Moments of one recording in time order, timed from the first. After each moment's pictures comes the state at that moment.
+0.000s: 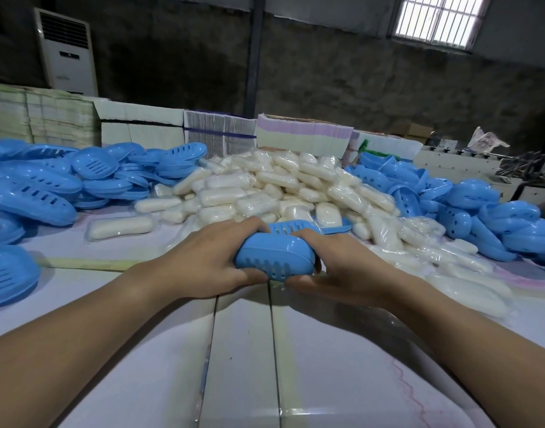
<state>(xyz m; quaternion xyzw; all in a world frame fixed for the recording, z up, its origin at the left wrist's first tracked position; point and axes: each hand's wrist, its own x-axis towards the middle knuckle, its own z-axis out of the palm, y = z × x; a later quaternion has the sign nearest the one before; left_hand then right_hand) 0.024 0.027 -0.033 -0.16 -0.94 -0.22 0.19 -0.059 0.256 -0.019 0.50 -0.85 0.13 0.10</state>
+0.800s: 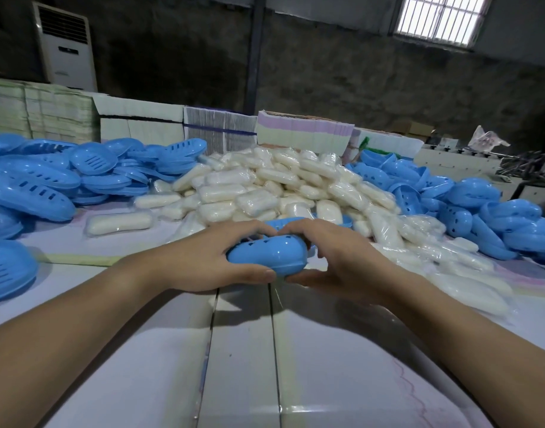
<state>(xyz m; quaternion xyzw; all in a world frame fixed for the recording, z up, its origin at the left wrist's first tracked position) 0.029 0.028 -0.026 -0.21 -0.91 -0.36 0.08 -0.053 0.255 -0.017 0.55 -0.80 0.17 0.15</state>
